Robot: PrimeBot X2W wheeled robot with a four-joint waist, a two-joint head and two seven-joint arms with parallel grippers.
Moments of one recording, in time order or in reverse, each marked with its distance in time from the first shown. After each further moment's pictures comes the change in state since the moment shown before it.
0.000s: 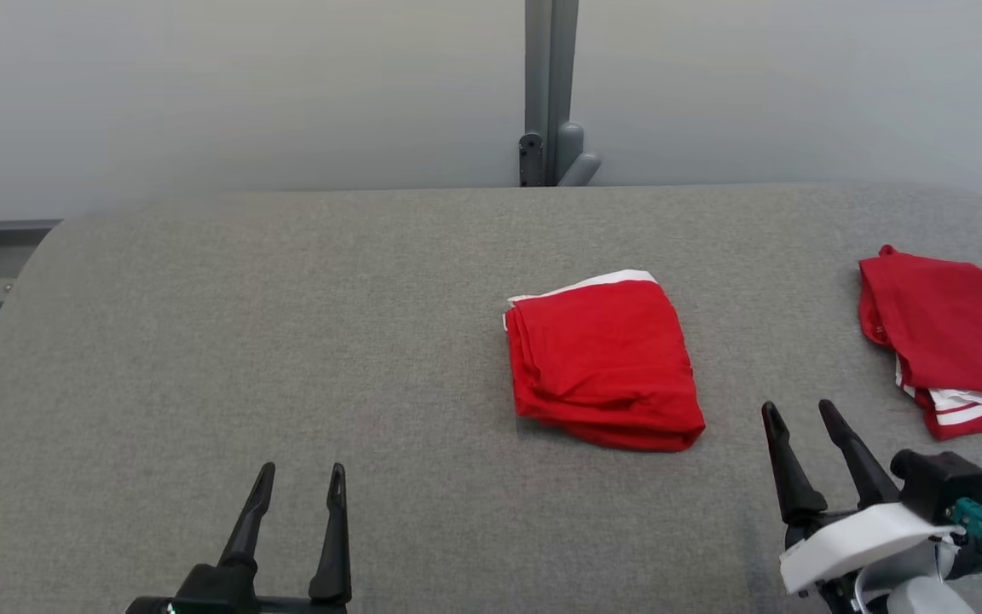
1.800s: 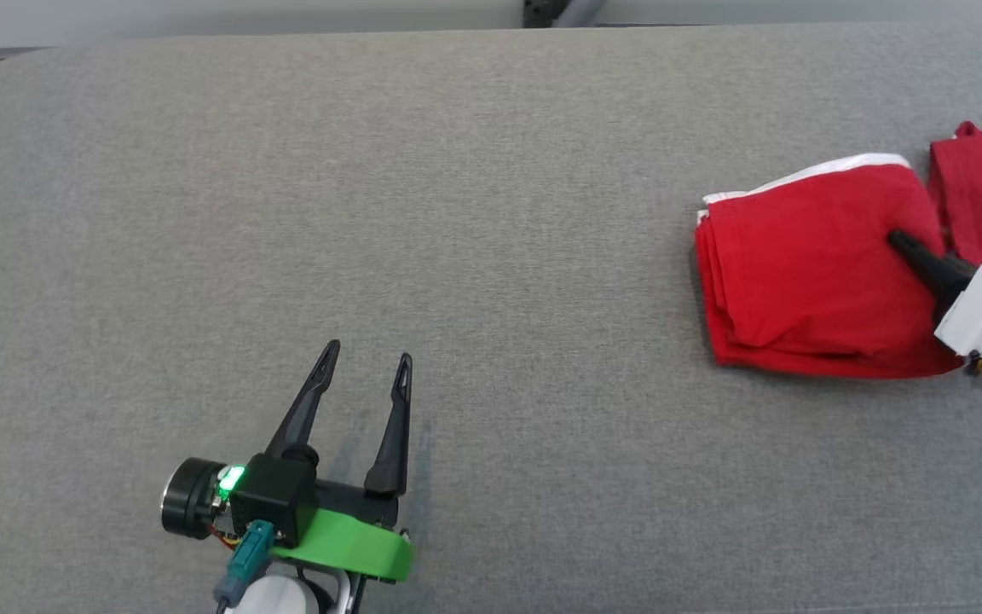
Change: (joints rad) left arm -0.227 0.000 -0.125 0.024 0.029 -0.005 0.000; right arm -0.579 -0.522 0.405 0.212 0.829 0.000 0.467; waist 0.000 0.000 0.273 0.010
